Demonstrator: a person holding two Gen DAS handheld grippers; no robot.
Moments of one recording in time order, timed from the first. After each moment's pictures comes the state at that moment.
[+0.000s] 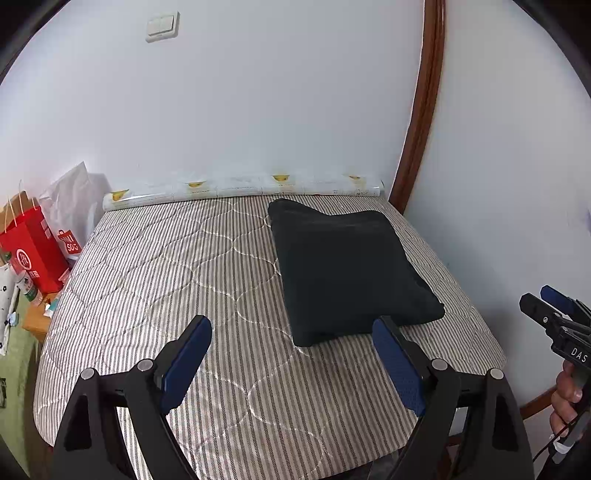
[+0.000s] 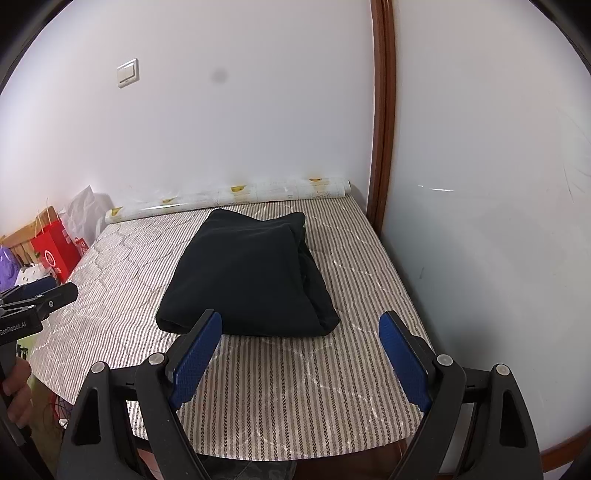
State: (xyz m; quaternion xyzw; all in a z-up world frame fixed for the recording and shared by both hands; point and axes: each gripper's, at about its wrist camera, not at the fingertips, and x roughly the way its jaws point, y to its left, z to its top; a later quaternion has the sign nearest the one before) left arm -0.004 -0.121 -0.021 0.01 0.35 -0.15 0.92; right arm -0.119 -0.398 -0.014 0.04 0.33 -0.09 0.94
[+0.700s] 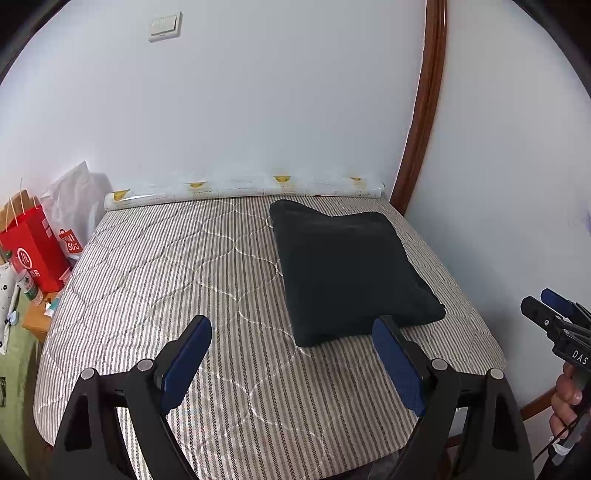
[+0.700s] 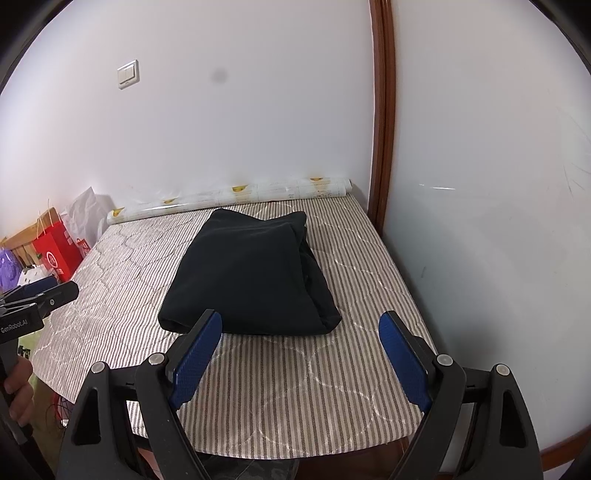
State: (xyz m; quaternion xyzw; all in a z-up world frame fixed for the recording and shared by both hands) left arm -0.004 -0.120 -0.021 0.01 0.35 -0.15 0.92; right arm -0.120 -0.401 -0.014 0.05 0.33 -0.09 0.94
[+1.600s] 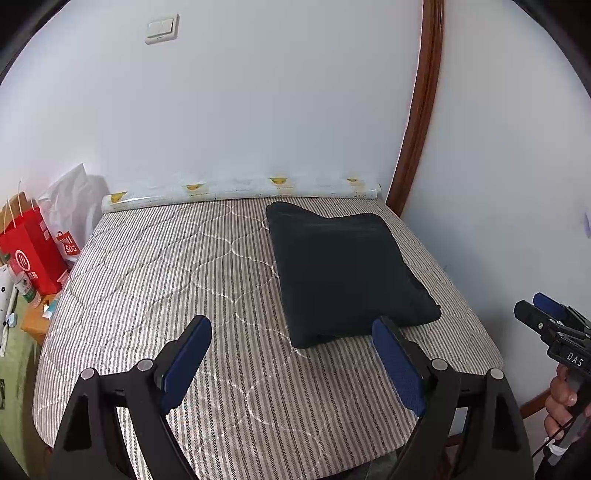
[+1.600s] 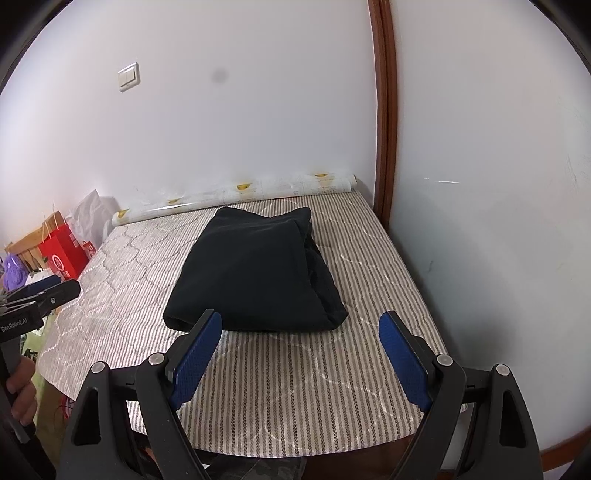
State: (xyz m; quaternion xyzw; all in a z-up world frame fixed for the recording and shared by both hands) left arm -0.006 -0.121 -0.019 0.00 0.35 -0.15 0.92; right arm -0.119 -0.412 -0.020 0.06 0.33 -0.07 0.94
